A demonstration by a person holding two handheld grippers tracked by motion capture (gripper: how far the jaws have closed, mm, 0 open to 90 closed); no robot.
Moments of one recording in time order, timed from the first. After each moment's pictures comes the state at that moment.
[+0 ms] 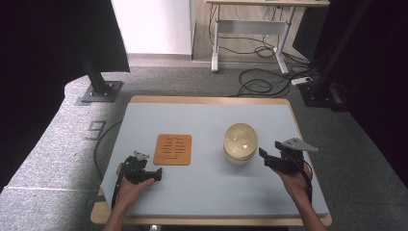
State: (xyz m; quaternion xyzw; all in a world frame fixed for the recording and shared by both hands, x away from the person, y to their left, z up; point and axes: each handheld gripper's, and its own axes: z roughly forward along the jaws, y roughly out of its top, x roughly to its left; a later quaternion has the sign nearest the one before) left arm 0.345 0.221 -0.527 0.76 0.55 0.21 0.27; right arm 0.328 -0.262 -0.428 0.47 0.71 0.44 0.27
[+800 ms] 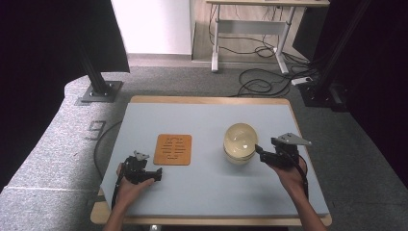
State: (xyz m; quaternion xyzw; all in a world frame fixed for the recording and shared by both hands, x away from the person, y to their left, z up) left arm 0.345 0.222 -0.527 0.76 0.55 0.21 0.27; right arm 0.341 -0.249 -0.423 0.47 0.72 0.43 0.27
